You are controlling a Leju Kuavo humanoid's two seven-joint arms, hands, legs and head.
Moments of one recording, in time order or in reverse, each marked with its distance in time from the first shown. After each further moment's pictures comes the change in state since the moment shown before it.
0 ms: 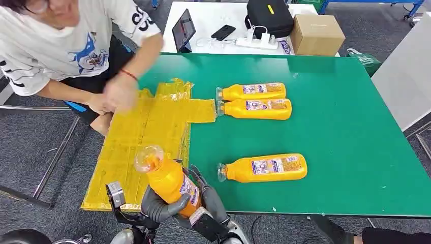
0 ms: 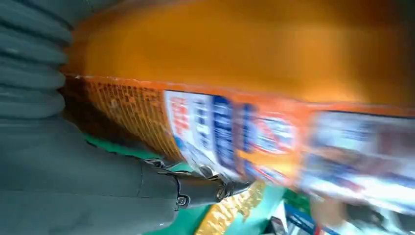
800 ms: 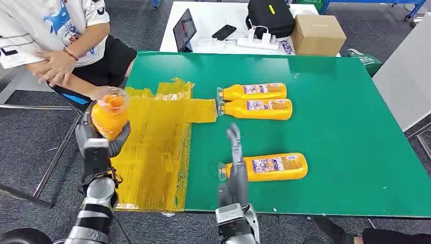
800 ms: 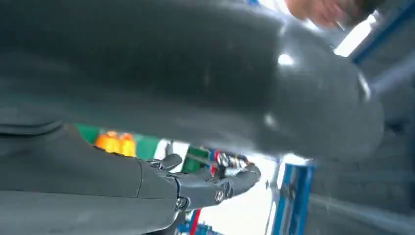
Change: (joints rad) left arm -0.358 0.011 0.325 0.128 -0.730 0.831 -0.114; right arm 0.080 -0.014 -0.039 -0.564 -0.038 -0.279 0.000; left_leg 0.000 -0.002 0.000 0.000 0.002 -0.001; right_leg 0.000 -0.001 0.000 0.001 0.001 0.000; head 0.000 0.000
